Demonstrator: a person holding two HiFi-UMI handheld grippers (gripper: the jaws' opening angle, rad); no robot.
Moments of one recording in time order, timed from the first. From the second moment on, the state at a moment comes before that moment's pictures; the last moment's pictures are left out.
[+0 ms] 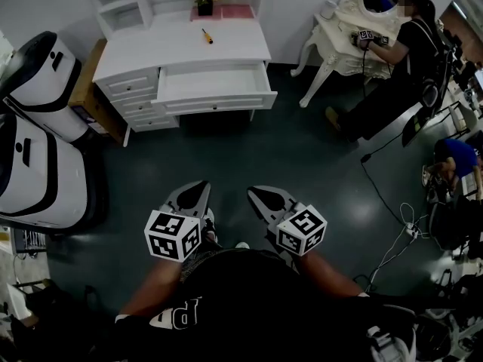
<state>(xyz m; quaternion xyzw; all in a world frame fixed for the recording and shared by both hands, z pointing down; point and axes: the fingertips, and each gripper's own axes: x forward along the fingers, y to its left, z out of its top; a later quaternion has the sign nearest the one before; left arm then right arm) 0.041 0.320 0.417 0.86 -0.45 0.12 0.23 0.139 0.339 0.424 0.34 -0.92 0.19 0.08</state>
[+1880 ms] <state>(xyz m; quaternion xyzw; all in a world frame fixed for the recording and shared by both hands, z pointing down) -0.030 0.136 0.418 0.89 -0.38 0.13 0.22 0.061 0.164 0.423 0.41 -0.89 0.19 0.08</state>
